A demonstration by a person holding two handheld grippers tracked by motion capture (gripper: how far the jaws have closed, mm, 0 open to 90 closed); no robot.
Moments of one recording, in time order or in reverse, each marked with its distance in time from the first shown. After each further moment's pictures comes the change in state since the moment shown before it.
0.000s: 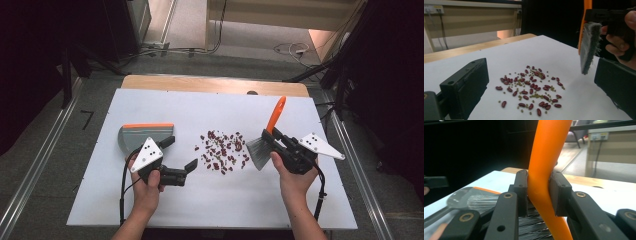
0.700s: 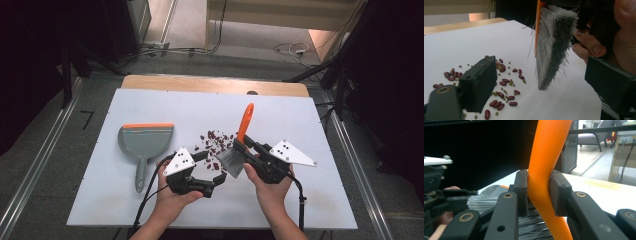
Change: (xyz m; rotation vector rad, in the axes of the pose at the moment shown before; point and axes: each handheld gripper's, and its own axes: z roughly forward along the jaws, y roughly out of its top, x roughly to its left) left arm -0.051 -0.005 0.038 0.121 -0.145 -0.062; right arm 0.065 -0.005 0.019 -0.008 0.128 -0.040
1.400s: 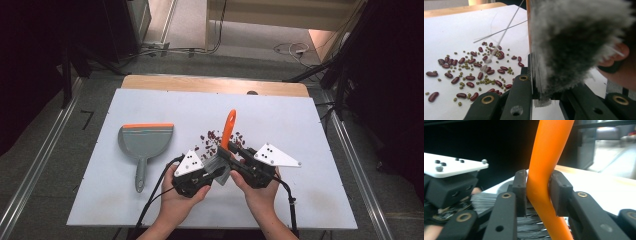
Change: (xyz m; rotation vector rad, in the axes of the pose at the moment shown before) left arm -0.001 -0.004 0.006 0.088 0.010 0.021; right arm 0.018 -0.004 0.015 0.041 0.145 0.011
